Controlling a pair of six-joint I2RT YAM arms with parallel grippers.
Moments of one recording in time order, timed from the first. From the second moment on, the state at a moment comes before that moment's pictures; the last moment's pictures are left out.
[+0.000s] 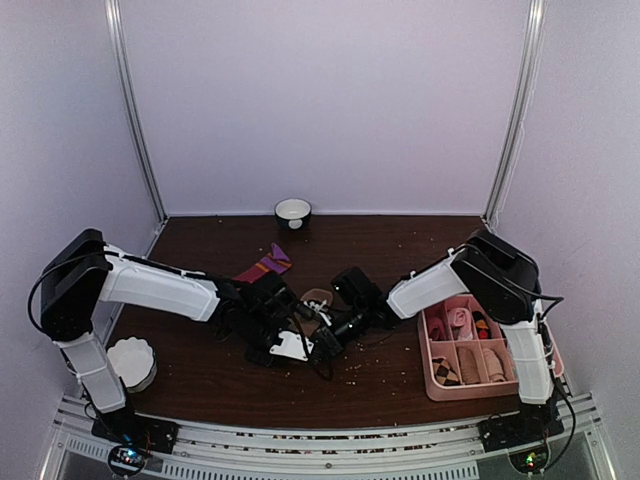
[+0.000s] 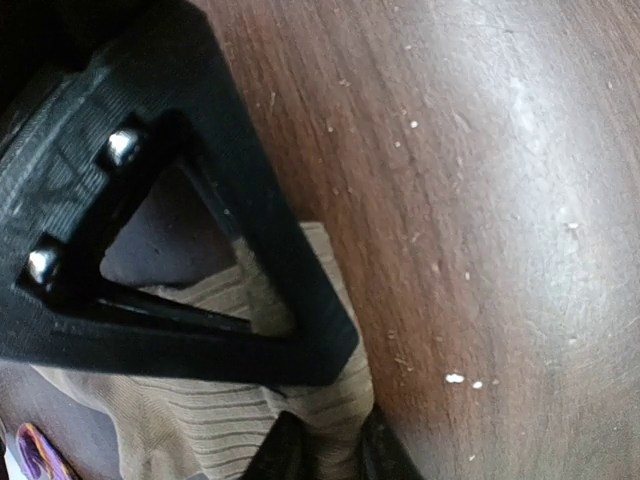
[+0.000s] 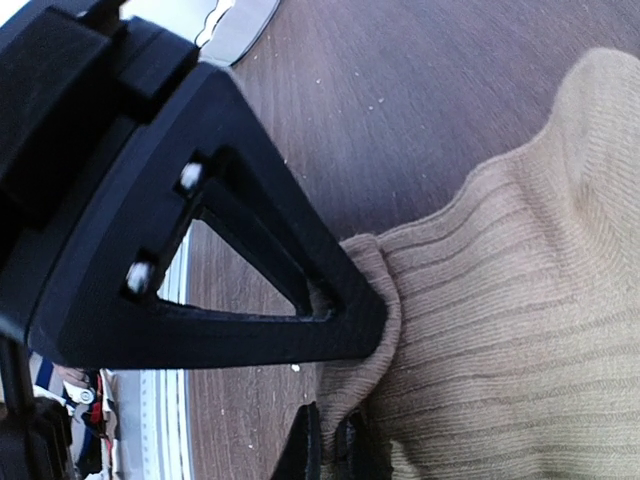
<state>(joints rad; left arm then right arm) -0.96 1.76 0.98 -0.40 0.06 0.98 0.85 2.22 1.23 0.09 -0.92 0.21</state>
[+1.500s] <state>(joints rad) -0.78 1.98 1.29 -0.92 0.47 0.86 0.89 1.43 0.62 0.38 0.40 0.22</state>
